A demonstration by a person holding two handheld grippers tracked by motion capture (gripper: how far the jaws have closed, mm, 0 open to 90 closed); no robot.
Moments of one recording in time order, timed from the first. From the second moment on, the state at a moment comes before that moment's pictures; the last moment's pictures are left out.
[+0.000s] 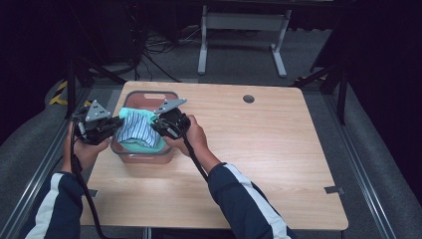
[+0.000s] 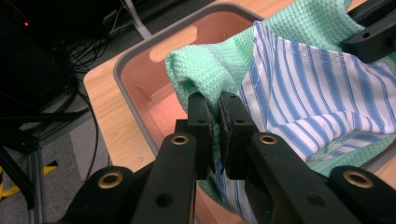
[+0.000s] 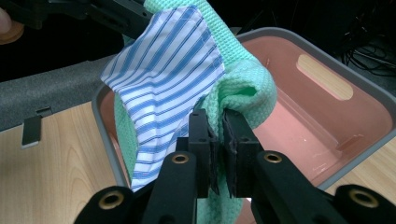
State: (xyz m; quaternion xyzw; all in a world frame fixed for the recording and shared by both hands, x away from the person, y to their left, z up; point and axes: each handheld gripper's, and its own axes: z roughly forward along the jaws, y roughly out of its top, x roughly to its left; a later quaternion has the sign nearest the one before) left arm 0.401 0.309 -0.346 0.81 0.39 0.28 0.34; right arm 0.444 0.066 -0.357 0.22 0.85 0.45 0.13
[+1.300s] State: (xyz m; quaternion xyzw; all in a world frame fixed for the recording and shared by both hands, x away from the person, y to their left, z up) left arm 0.425 0.295 -0.378 0.81 0.42 0.28 0.30; right arm 0.467 0.066 -0.391 0.26 0.87 0.41 0.12
